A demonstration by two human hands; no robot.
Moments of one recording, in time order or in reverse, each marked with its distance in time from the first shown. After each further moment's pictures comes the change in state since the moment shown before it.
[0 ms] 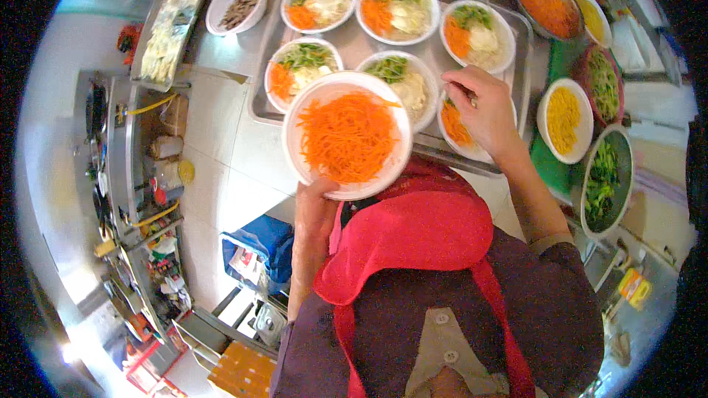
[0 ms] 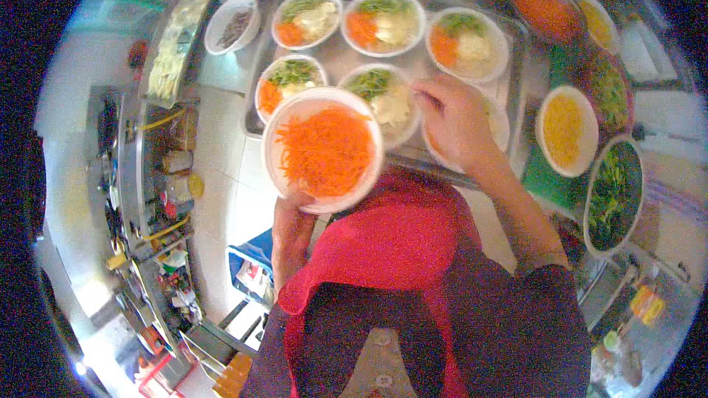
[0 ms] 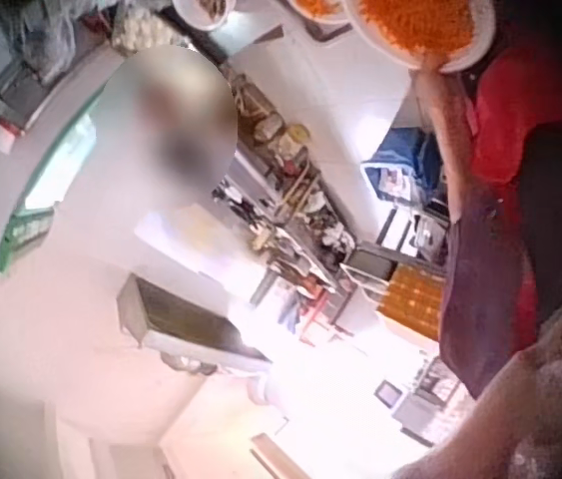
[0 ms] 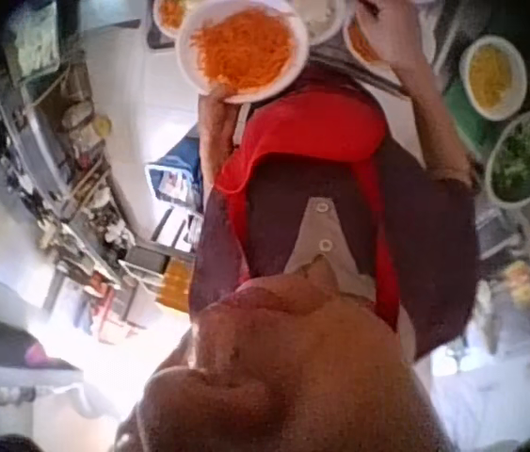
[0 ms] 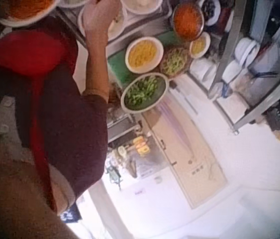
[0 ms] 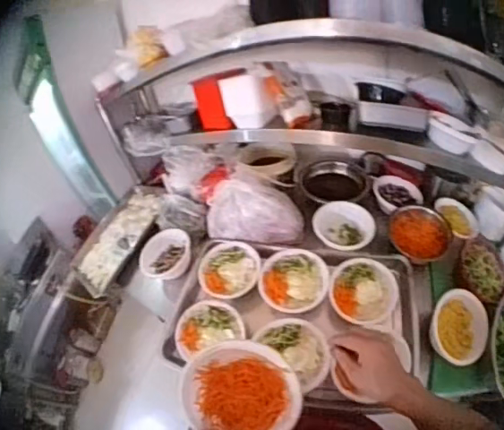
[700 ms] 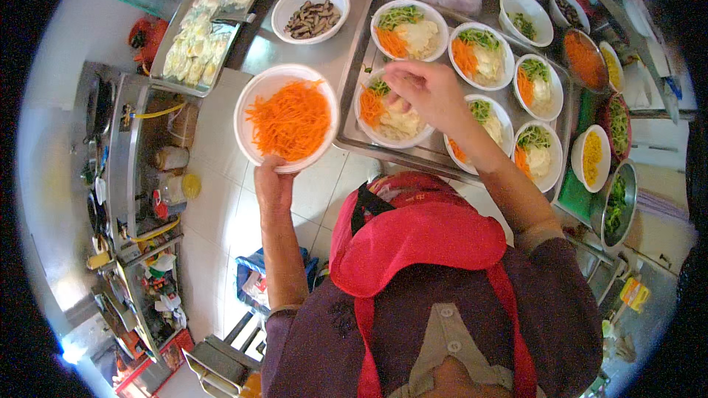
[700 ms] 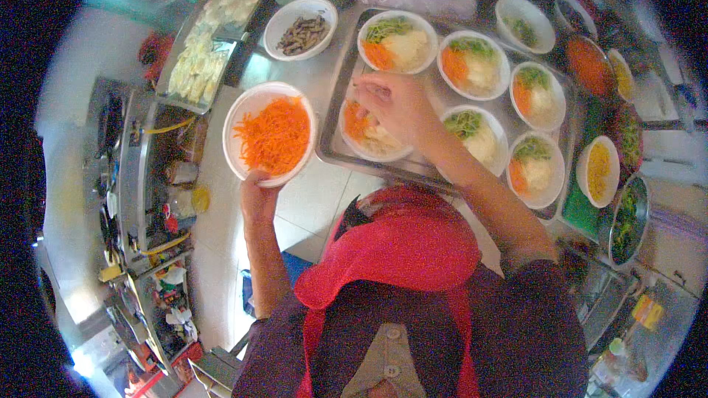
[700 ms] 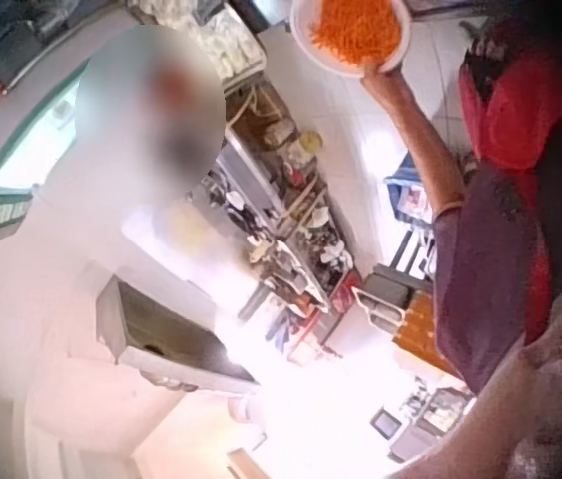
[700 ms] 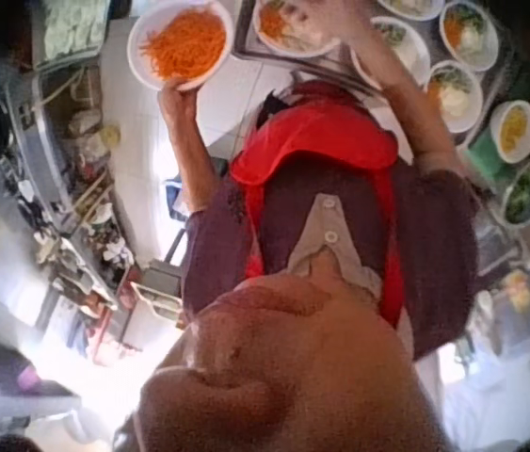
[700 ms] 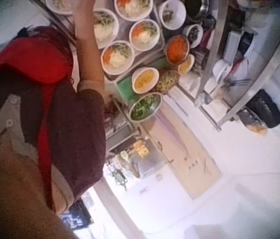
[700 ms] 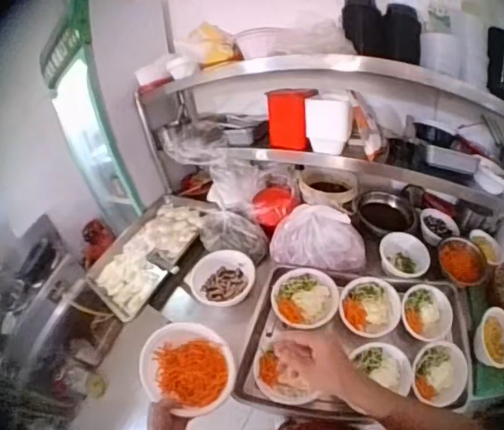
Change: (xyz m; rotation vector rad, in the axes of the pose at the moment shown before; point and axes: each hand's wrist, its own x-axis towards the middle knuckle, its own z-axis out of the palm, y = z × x) left_hand 0.110 0.188 -0.172 -0.034 0.059 0.291; right_hand 0.126 -0.143 0.181 0.565 -0.230 0.189
